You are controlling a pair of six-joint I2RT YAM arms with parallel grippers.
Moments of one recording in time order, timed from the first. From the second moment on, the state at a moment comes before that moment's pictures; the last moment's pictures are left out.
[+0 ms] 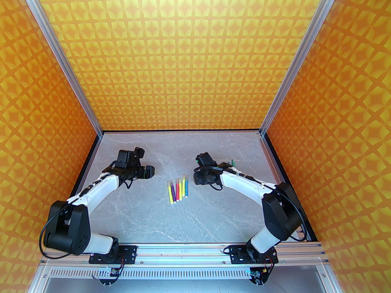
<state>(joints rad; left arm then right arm) -0.19 1.40 0.87 -0.29 0.28 -0.15 0.62 1.67 1.13 -0.57 0.07 0.37</state>
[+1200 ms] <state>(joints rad) -0.16 1.25 0.73 -0.10 0.31 -0.13 0.70 1.92 1.28 -0.60 -0.05 0.48</state>
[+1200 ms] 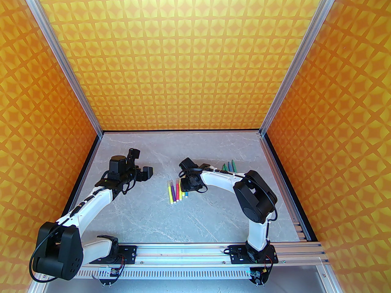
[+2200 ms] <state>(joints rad) -0.14 1.25 0.73 -0.10 0.31 -0.13 0.70 2.11 1.54 -0.88 0.05 0.40</state>
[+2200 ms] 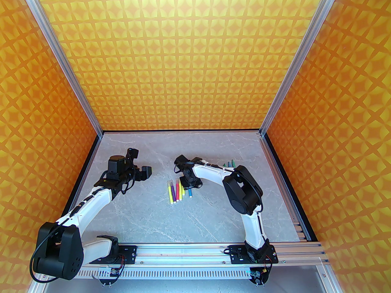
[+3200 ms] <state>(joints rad) -0.14 1.29 0.73 -0.07 0.47 -0.17 0.68 1.96 1.41 -0.85 0.01 0.29</state>
